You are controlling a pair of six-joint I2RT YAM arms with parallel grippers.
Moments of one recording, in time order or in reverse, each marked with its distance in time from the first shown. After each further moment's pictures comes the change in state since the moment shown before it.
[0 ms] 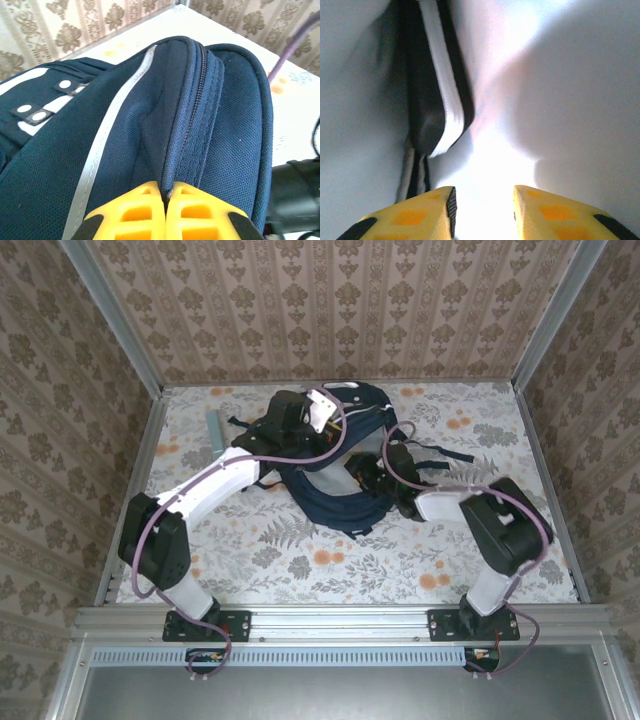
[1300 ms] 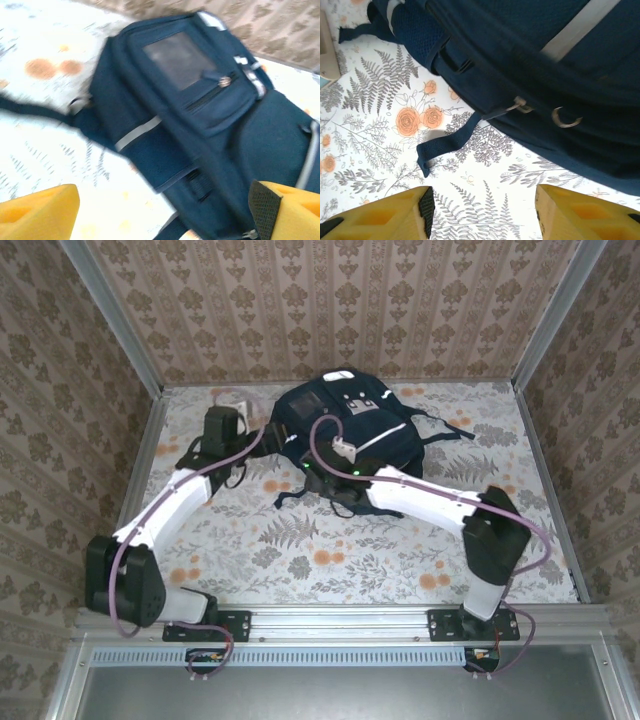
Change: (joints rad) left arm 0.322 -0.312 -0.349 -0.058 -0.204 -0.500; right arm 0.412 0.139 0.708 -1.114 0.544 -0.158
